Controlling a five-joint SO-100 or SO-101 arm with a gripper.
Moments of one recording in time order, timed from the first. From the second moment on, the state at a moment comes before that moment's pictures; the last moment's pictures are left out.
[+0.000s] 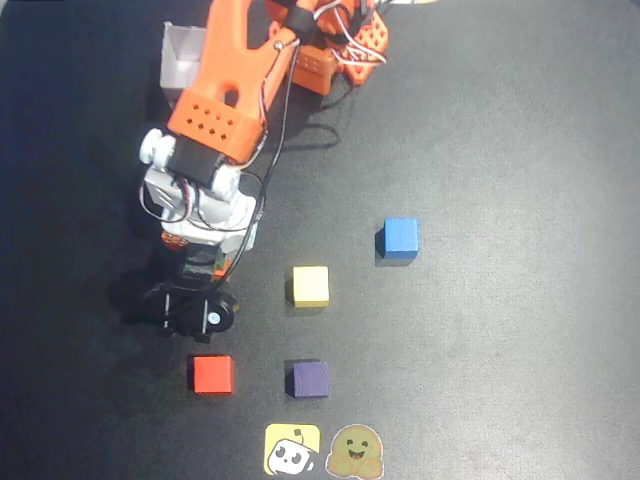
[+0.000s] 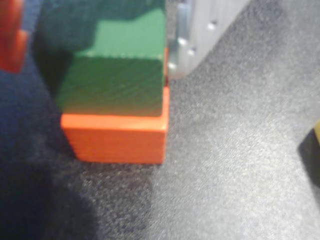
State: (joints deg) arm 20.7 87.9 107.1 65.1 73.5
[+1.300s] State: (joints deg) arm 0.6 145.8 145.8 55.1 82.1
